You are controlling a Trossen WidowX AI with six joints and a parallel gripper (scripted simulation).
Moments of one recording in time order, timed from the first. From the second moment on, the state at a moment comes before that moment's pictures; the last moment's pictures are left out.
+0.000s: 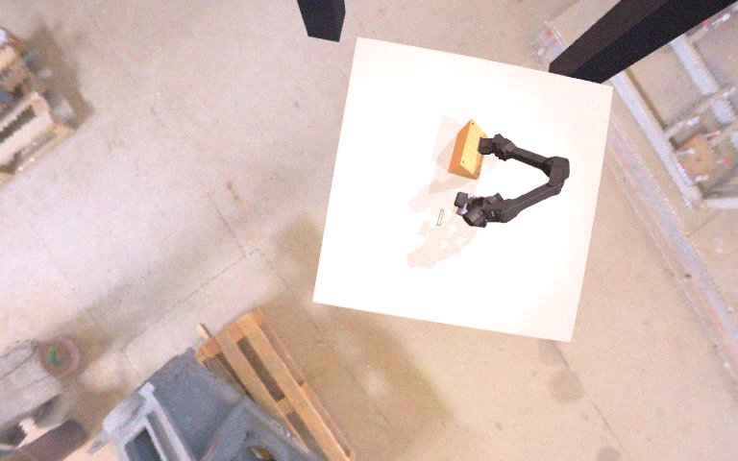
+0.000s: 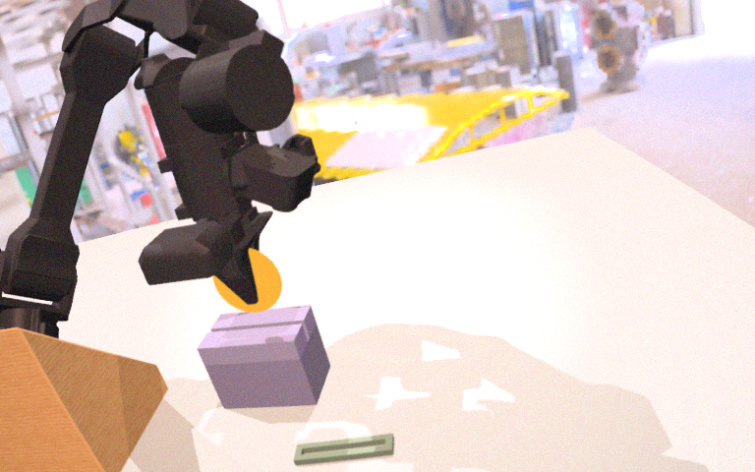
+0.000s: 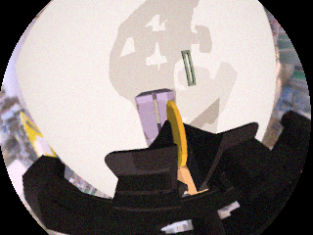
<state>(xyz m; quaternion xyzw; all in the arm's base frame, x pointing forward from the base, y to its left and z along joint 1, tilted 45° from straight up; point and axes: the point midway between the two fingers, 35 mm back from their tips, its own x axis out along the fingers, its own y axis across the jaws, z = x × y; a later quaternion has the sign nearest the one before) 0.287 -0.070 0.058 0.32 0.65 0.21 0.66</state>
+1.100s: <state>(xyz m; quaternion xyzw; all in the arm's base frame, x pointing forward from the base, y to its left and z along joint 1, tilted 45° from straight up) 0.272 -0.055 0.065 0.32 0.65 0.21 0.66</state>
